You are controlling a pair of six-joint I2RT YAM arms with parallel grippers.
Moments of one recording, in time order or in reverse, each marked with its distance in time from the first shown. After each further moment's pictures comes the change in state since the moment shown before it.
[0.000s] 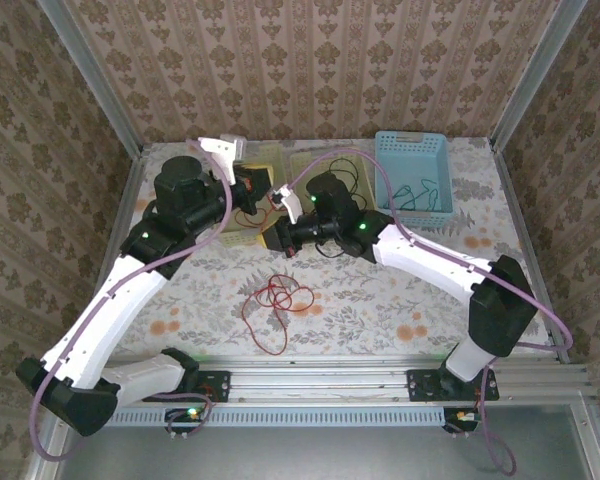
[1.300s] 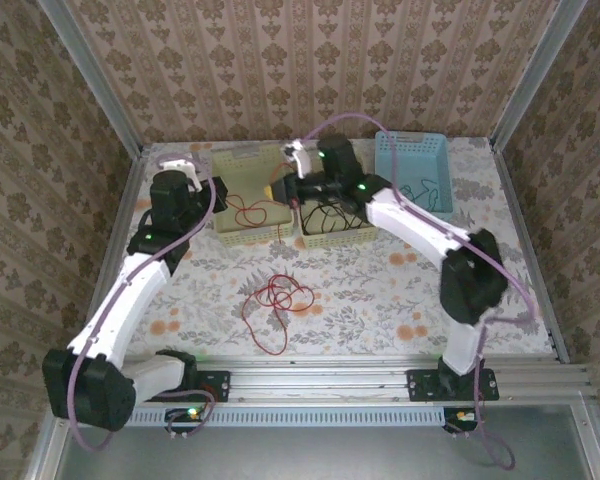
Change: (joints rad) left arm 0.308 0.057 -0.292 0.158 -0.130 -0.160; right arm -0.184 0.296 0.355 -0.028 -0.058 0.058
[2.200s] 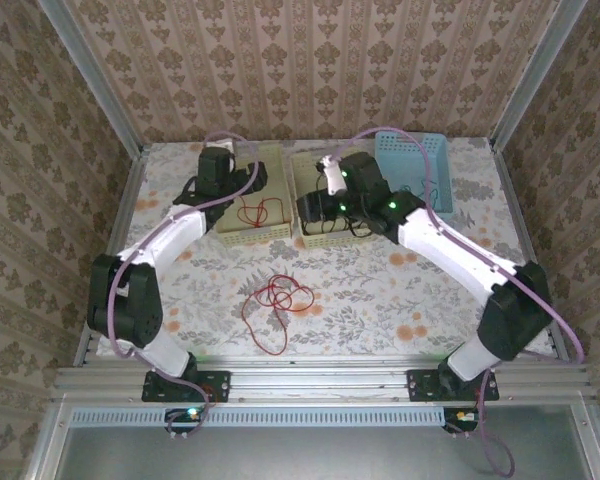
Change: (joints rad) left arm -0.101 0.423 0.209 0.057 -0.122 0.126; right arm 0.007 -0.386 -0.351 -0.212 0.435 -0.078
